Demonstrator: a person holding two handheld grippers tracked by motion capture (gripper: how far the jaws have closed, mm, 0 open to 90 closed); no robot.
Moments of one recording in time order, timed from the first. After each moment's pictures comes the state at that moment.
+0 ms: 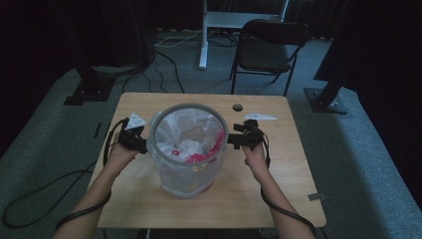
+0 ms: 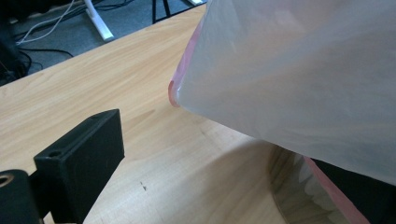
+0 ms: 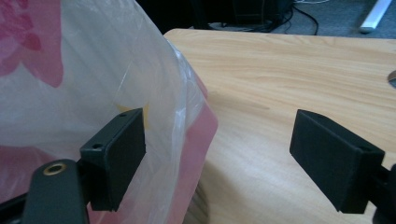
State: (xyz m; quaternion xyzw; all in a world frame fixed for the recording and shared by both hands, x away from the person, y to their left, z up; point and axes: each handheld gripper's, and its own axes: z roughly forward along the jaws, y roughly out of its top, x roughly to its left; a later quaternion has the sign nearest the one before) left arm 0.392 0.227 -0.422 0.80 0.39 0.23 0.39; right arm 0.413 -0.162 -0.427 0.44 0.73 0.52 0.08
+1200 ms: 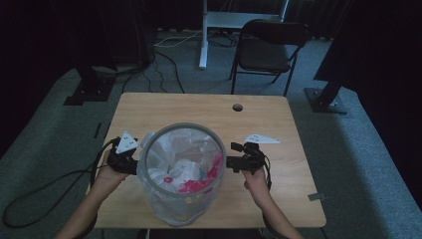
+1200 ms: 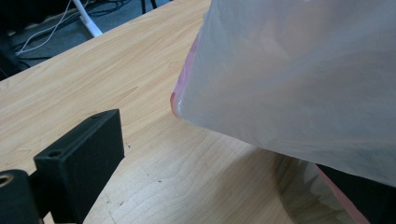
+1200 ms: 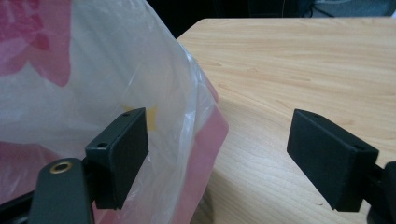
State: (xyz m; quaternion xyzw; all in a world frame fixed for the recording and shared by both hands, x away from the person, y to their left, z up) left arm 0.320 0.236 -0.417 0.82 0.36 0.24 0.38; right arm 0.338 -0.156 -0.430 0.42 0.73 0.53 0.07
